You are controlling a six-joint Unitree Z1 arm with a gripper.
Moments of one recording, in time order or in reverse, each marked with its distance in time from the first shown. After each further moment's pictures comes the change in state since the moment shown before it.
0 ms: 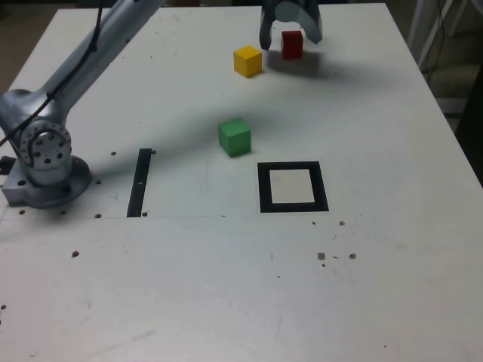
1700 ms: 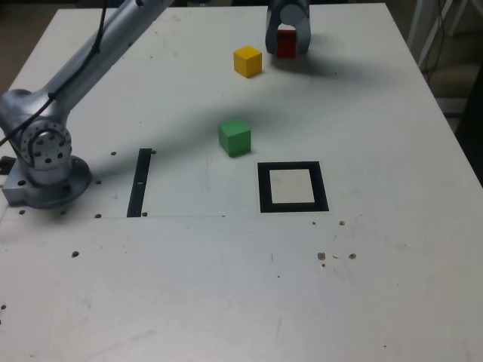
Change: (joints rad) arm 0.009 0.041 -0.068 -0.004 -0.038 0.000
